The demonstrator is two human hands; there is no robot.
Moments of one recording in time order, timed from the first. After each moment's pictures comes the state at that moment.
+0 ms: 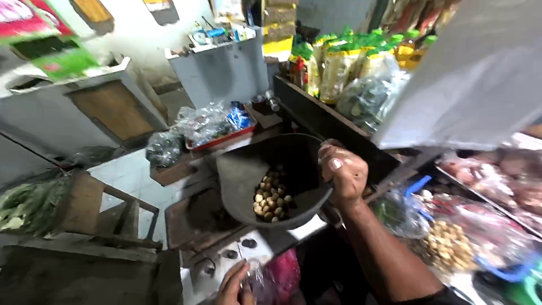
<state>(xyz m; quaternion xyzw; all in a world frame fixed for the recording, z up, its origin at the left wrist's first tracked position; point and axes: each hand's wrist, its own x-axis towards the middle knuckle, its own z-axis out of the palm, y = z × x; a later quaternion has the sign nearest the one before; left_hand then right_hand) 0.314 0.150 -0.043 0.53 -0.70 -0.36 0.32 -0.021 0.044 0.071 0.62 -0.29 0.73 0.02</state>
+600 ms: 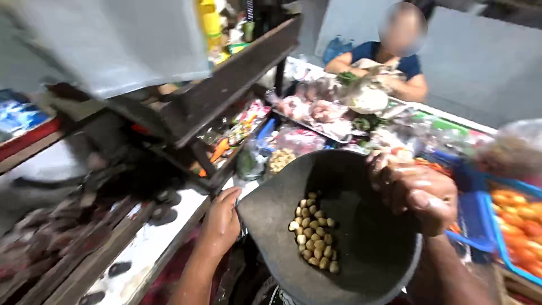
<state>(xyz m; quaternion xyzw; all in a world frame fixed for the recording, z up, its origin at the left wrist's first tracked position) 0.041 0.219 -0.027 0.18 -0.92 -0.31 0.13 -0.167 0.527 0.088 0.60 -0.54 0.58 0.05</state>
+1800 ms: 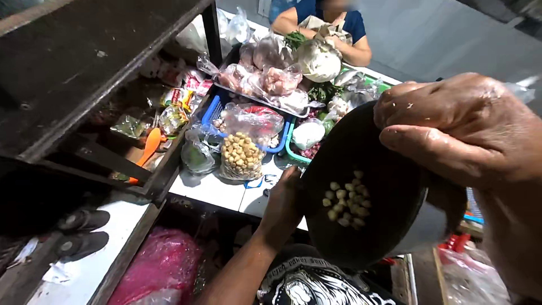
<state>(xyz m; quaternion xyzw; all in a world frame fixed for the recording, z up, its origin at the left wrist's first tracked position) -0.090 0.388 -0.043 0.03 -0.87 -0.49 0.06 -0.198 0.539 0.193 0.60 -0.76 0.25 0.02</state>
